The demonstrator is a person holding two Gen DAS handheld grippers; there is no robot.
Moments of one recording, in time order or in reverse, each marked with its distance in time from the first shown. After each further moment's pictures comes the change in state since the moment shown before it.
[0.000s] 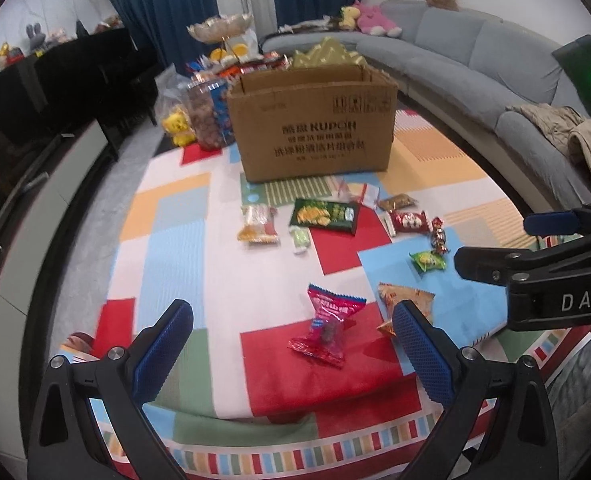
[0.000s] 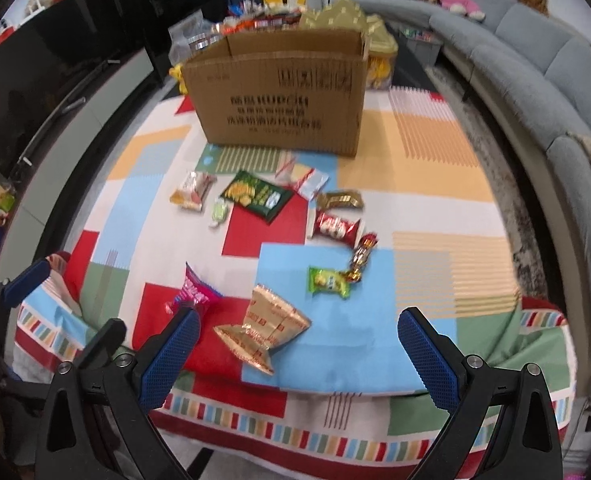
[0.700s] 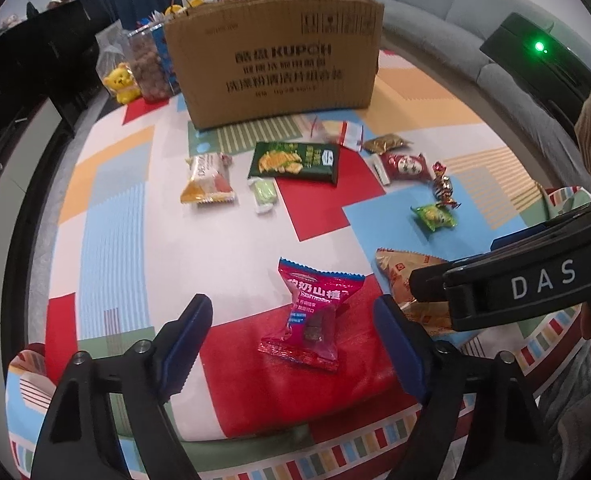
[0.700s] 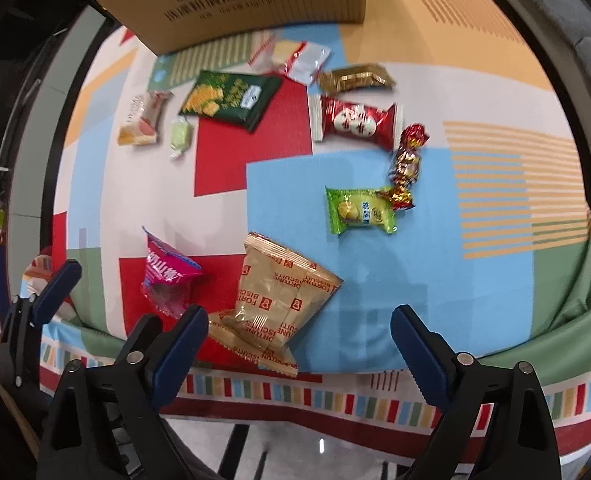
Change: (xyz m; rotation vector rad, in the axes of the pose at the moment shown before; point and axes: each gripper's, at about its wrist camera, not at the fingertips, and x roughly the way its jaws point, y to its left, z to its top) left arm 0.079 -0.007 -0.002 0.072 0.173 -0.110; right arm 0.103 -0.006 0.010 0.168 0.384 0.064
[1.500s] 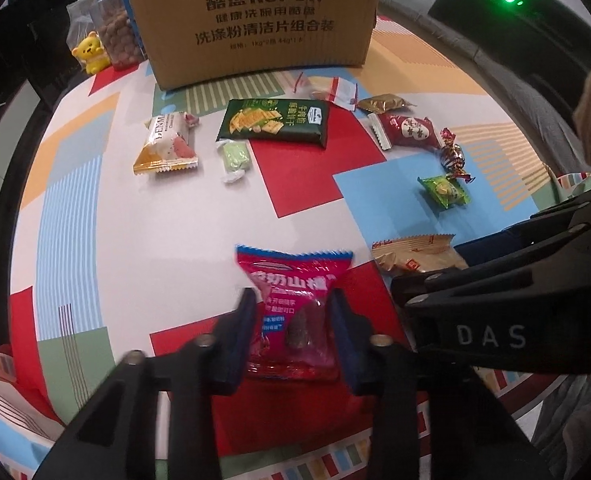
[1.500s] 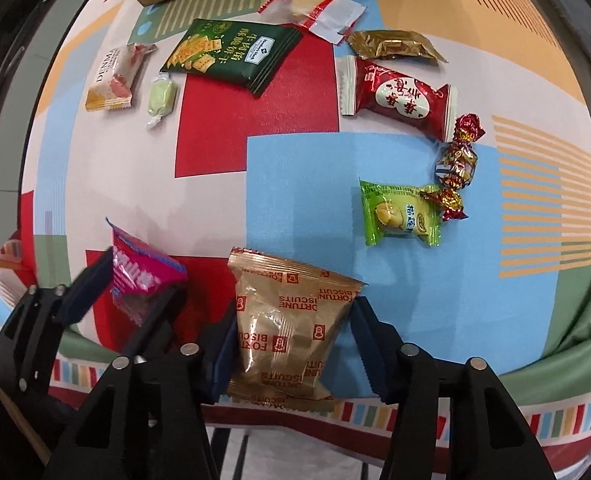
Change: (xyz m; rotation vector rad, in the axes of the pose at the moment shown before) left arm 0.043 -0.005 -0.001 0.006 0.097 -0.051; right arm 0.047 0.016 0.015 -0.065 0.081 -0.066
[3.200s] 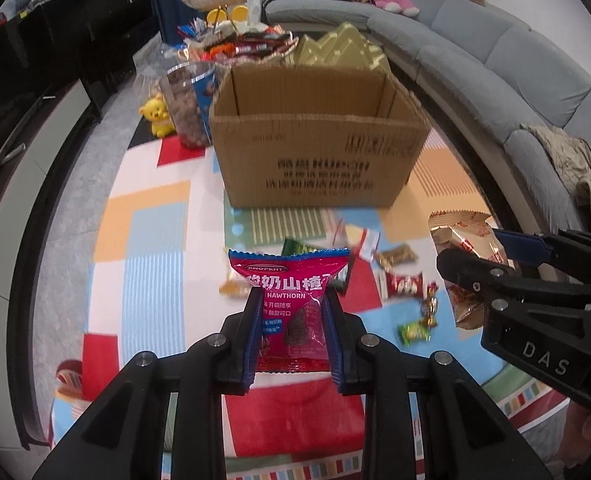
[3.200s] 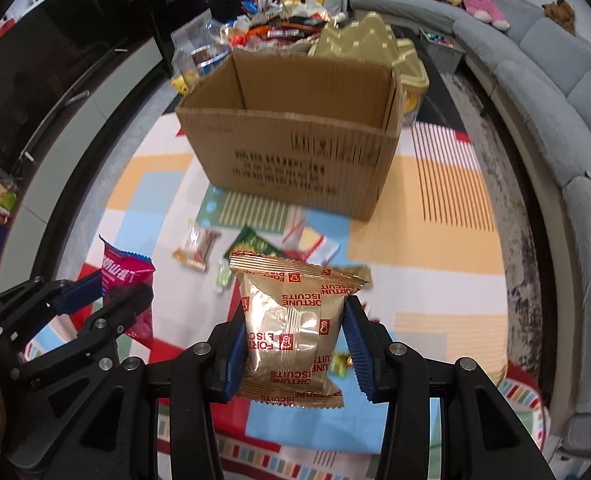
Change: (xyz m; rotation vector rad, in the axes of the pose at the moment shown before) left arm -0.118 0.025 0.101 -0.166 -0.134 0.080; right arm -0.174 0.010 0.032 -0.167 -0.478 -0.035
